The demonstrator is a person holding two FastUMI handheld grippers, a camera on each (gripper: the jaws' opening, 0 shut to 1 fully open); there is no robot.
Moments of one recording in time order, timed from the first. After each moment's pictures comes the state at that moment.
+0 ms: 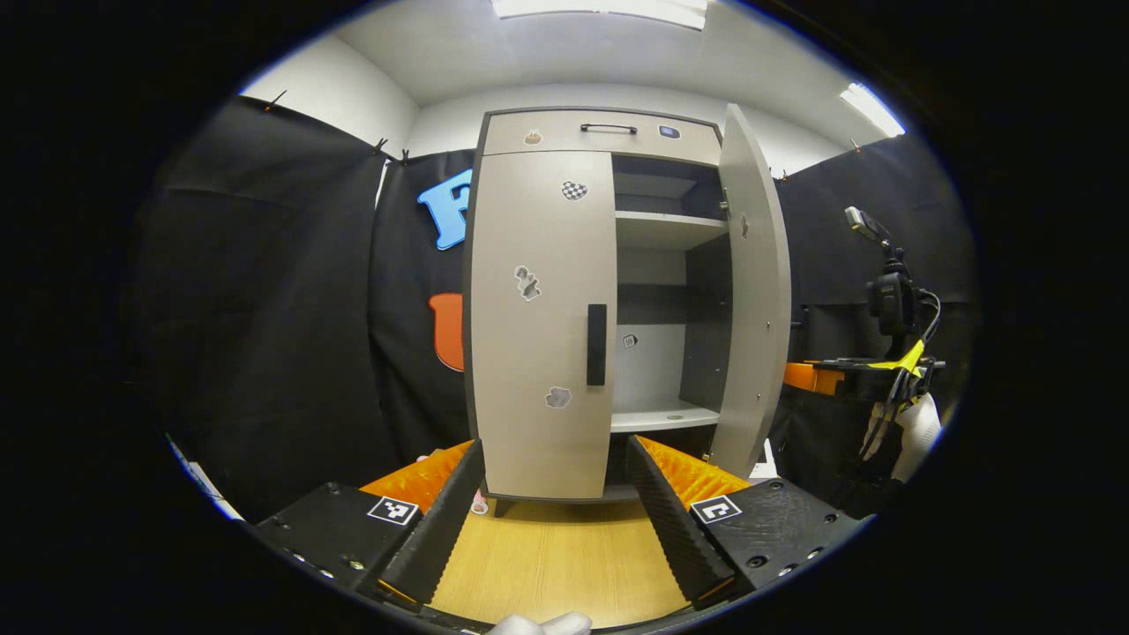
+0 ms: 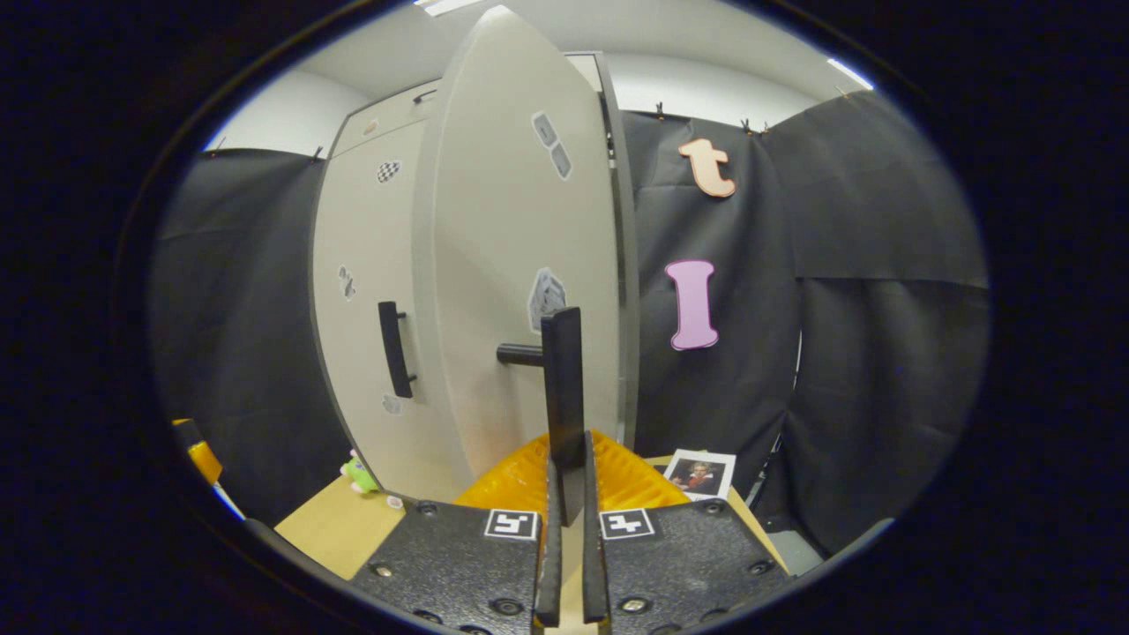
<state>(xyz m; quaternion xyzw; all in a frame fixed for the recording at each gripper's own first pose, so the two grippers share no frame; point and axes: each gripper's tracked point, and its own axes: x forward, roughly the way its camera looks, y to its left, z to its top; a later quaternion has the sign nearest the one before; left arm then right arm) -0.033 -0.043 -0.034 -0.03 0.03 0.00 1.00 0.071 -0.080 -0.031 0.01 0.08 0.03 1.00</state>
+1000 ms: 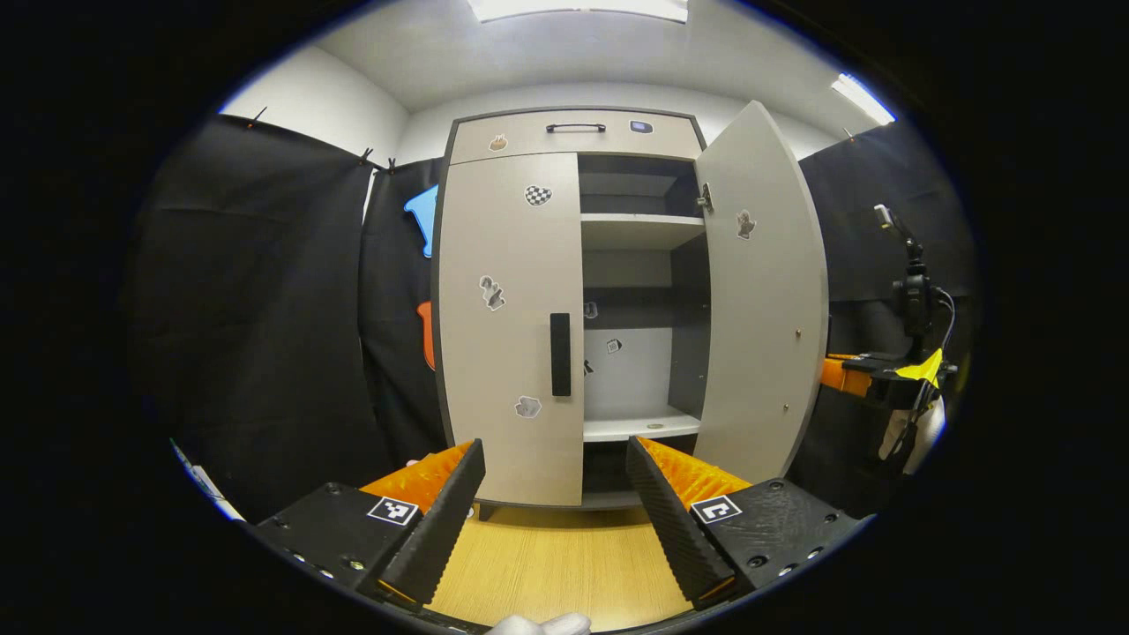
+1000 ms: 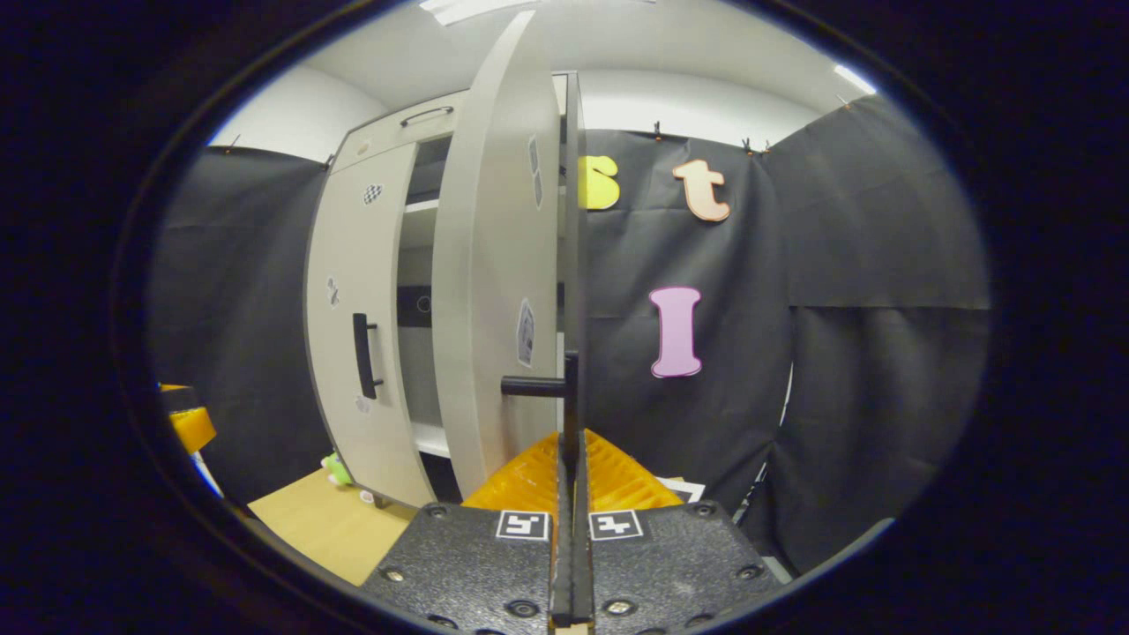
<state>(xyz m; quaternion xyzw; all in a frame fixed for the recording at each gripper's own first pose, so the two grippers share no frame) -0.017 -0.087 -0.021 -0.01 0.03 0.02 1.00 0.067 -0.145 -0.012 -0.02 0.04 0.04 1.00</state>
